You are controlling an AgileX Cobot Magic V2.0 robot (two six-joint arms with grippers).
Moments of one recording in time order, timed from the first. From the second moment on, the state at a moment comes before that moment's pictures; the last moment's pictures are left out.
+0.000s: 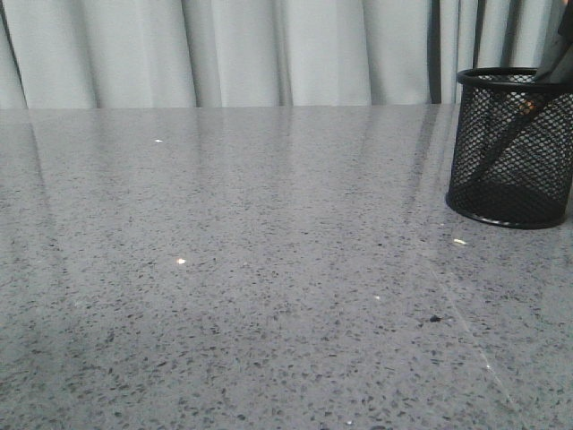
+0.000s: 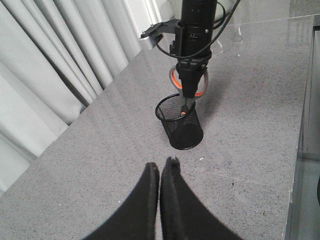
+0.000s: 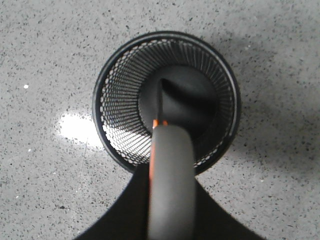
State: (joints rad) left arm -0.92 0.68 -1.18 -0.07 0.85 0.39; right arm 0.17 1.37 -1.35 0.21 1.24 -0.09
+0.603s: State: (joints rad) left arm -0.92 0.67 -1.08 -0.04 0.65 0.39; right arm 0.17 1.37 -1.63 0.18 1.25 -0.09
